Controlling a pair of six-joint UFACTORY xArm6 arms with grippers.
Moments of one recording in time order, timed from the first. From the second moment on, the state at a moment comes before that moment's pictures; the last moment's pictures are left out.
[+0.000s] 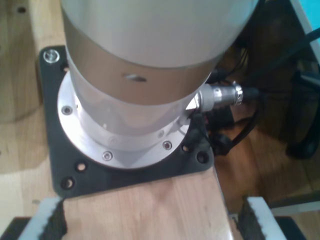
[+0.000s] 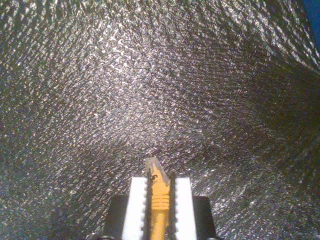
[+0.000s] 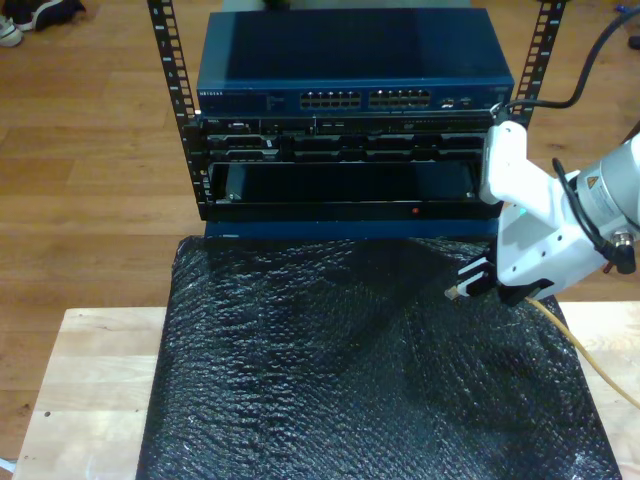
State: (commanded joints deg) left arm 69.5 -29.4 -19.1 3.9 87.0 -192.9; right arm 4.2 -23.5 -38.8 36.8 55.9 -94.1
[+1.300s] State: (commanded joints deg) left arm 79.6 -29.1 -6.6 6.4 62.6 -185.0; right arm 4.2 -23.6 -38.0 36.9 55.8 -94.2
